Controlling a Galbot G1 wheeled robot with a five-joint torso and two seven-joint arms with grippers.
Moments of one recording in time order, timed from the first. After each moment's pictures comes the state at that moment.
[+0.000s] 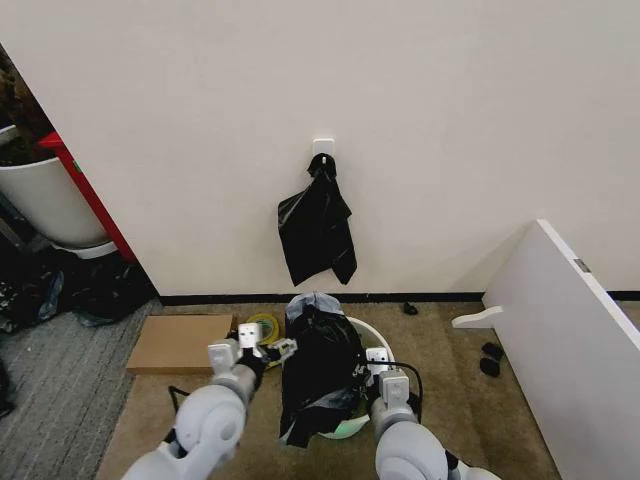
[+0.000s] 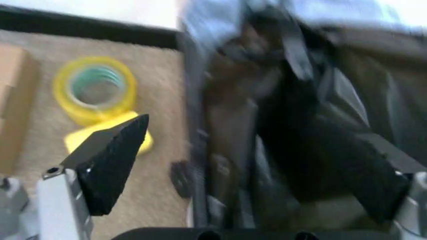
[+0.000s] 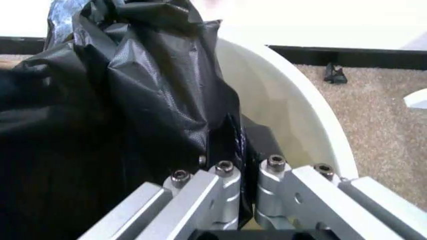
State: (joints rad) left arm 1.24 -1.12 -0.06 -2.00 -0.83 0.47 -0.49; right arm -1.16 1.03 -0.28 2.08 0.72 -0.39 0.90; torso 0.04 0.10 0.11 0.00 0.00
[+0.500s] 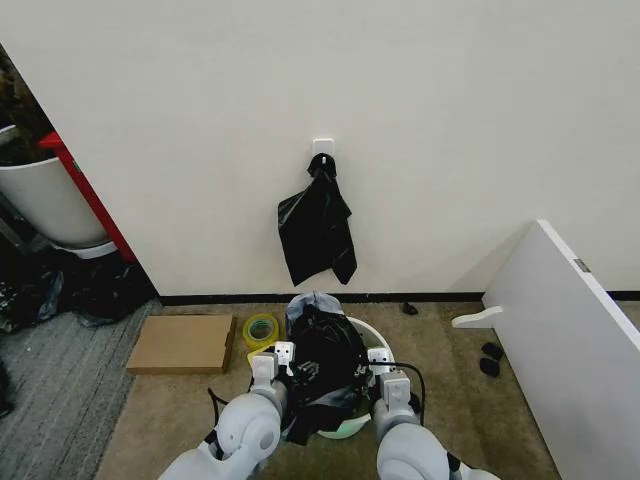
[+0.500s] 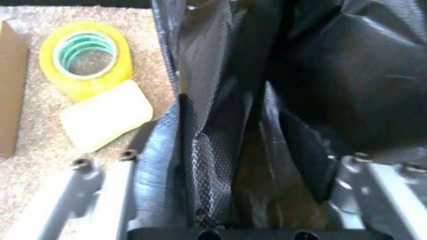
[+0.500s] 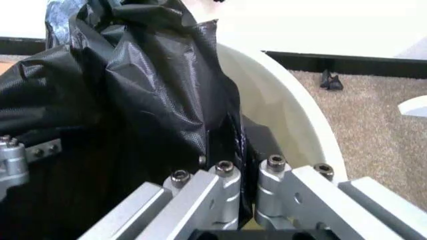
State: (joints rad) left arm 1.19 -1.15 0.04 -1.92 -0.79 0.56 -0.57; right arm -1.17 1.03 -0.28 2.08 0.68 -0.38 0.89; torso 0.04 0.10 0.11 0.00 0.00
